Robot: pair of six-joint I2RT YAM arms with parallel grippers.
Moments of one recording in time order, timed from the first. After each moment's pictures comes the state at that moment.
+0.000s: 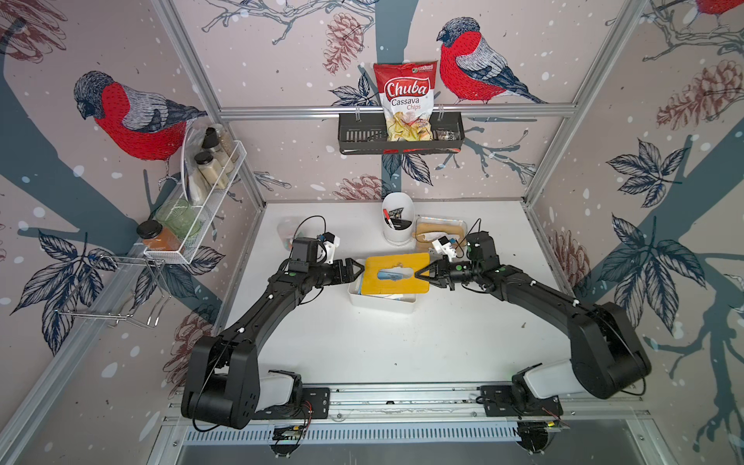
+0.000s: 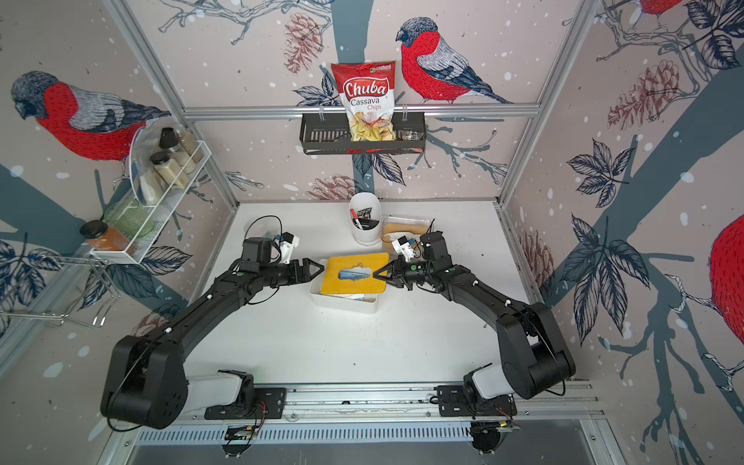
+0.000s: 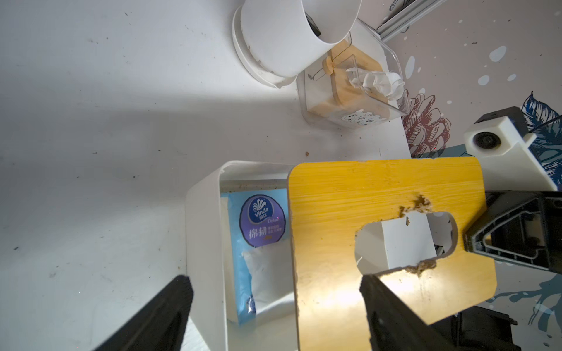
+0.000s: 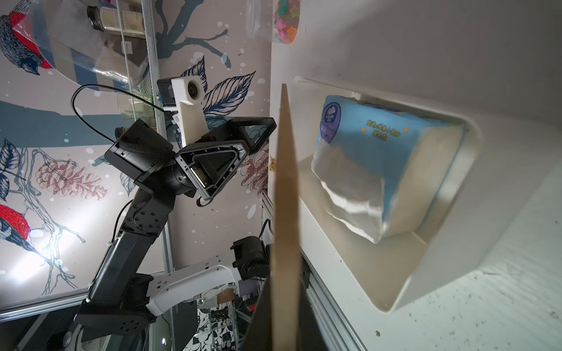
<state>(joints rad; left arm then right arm) -0.19 1.32 0.80 -0.27 0.60 -0.36 0.45 1.46 0.81 0.04 -0.98 0.90</state>
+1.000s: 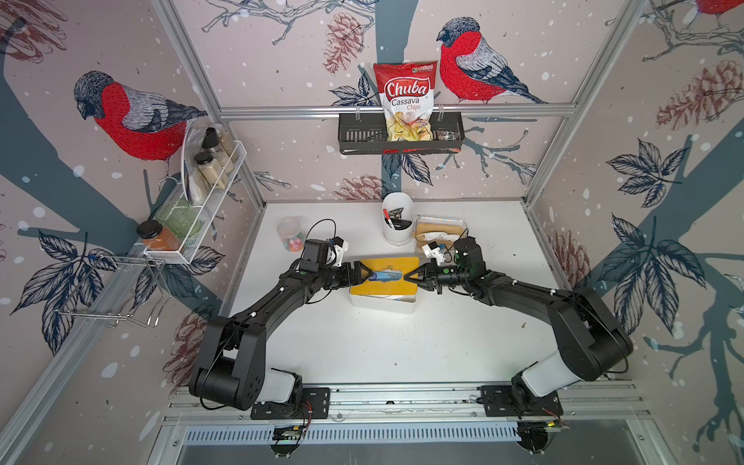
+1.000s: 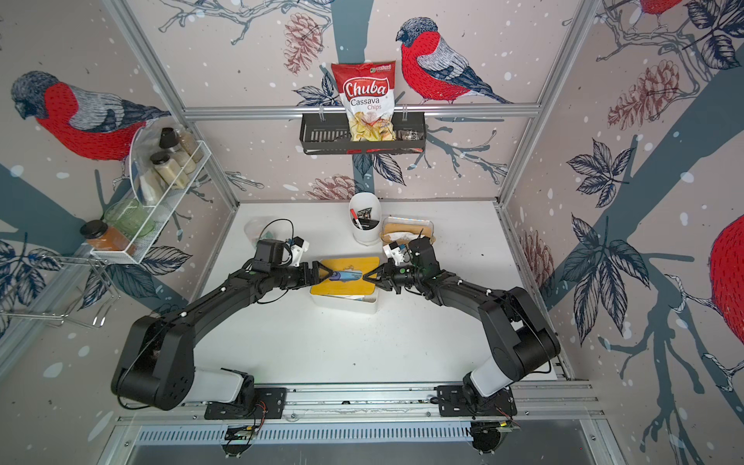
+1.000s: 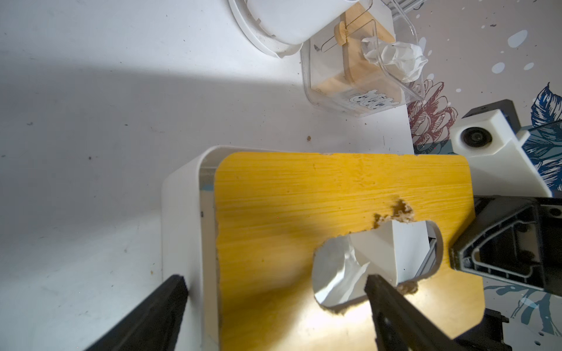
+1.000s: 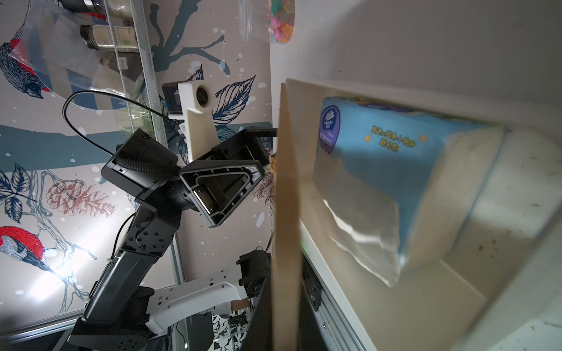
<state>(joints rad) -0.25 1.40 0.79 -0.21 0.60 -0.42 0.52 1.56 0.76 0.30 -0.92 1.08</state>
